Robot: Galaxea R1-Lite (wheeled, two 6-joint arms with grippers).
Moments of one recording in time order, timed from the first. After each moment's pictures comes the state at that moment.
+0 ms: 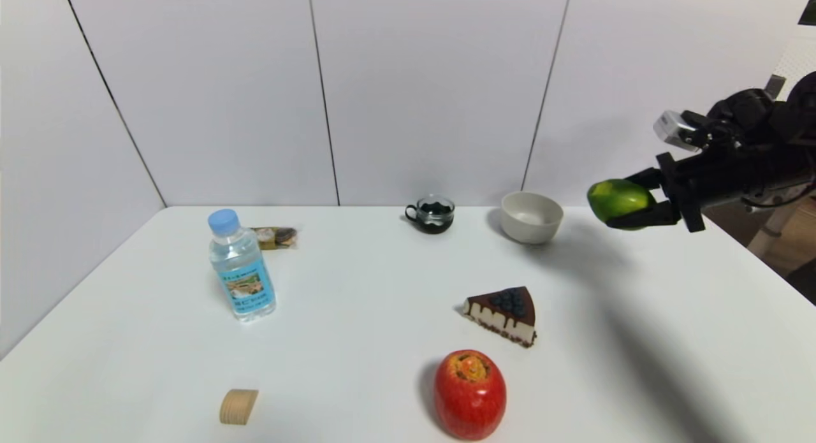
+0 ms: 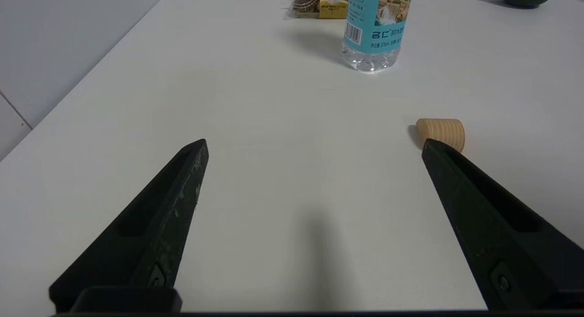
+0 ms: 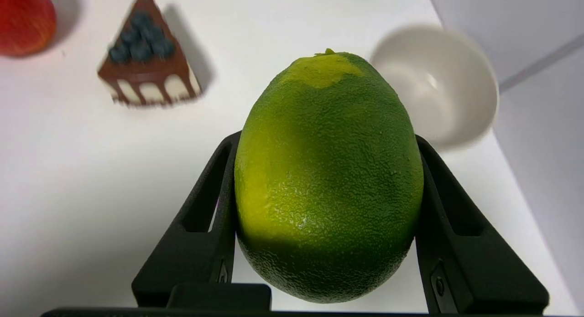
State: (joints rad) left arm -0.01 0.00 0.00 0.00 0.03 -0.02; right arm -0.14 2.08 -1.94 0.97 0.93 -1.30
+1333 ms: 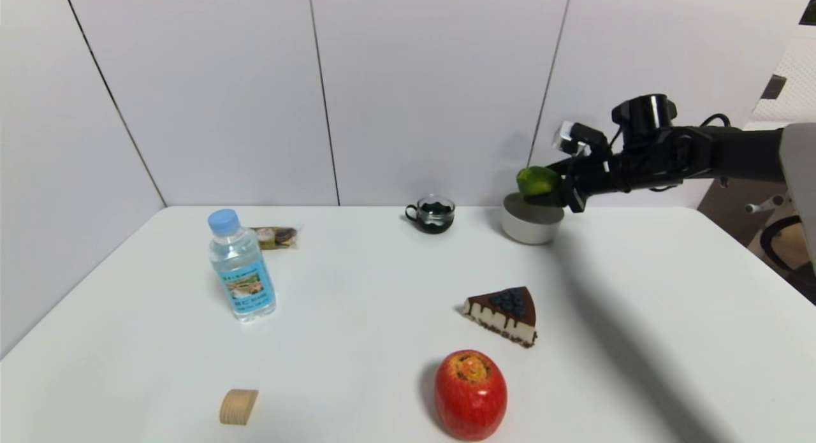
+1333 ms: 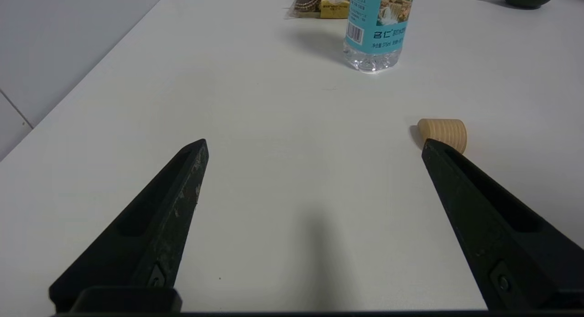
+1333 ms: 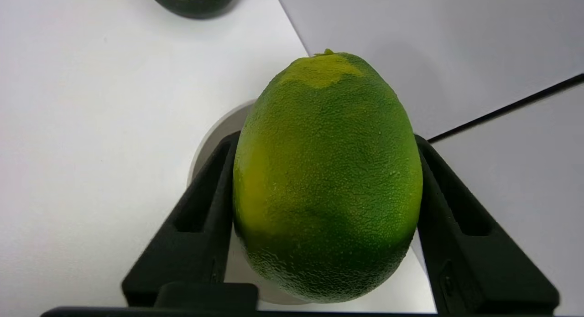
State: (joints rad) left arm -0.01 0.00 0.00 0.00 0.03 -0.02; right arm 0.03 2.28 -1.94 0.27 0.68 -0.89
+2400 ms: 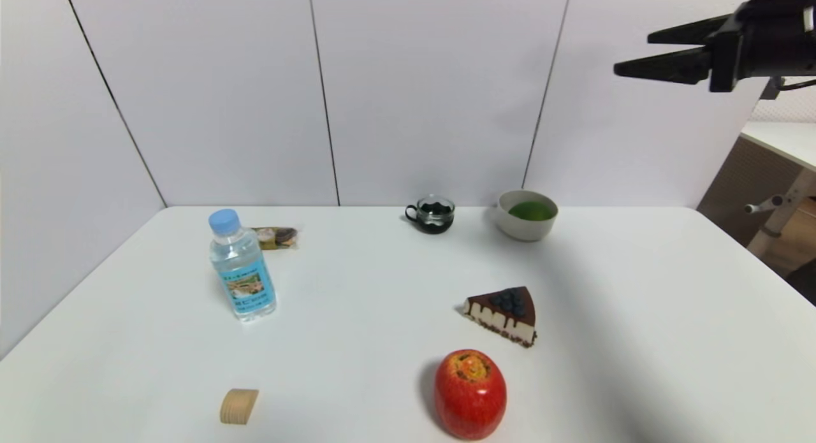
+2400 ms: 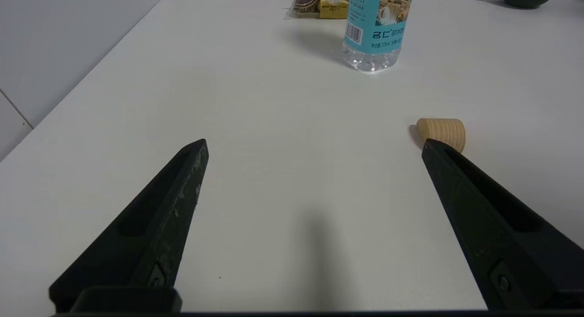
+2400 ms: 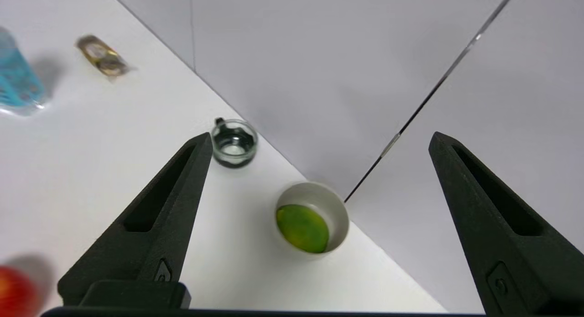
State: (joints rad) left arm -0.01 0.00 0.00 0.00 0.03 -0.02; right arm -0.01 1.66 -1.74 0.26 0.66 -0.41
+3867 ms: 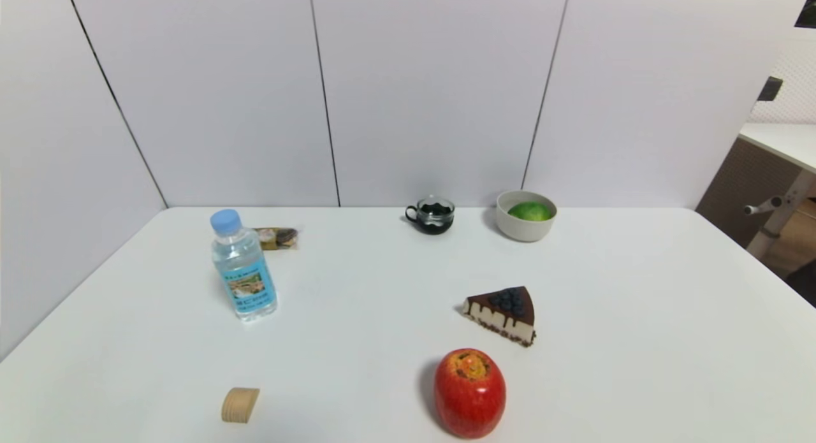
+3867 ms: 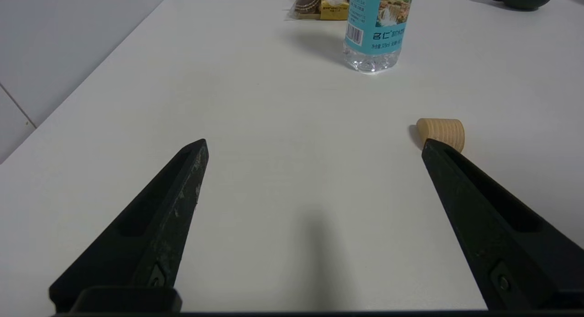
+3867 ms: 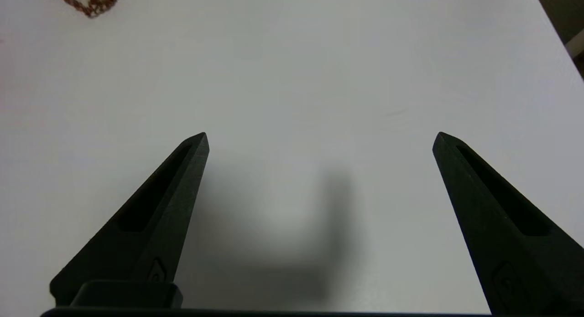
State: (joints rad) left arm -0.01 0.00 0.00 0.00 0.03 -0.02; right arm -0.03 0.33 -0.14 0.12 0.01 -0.13
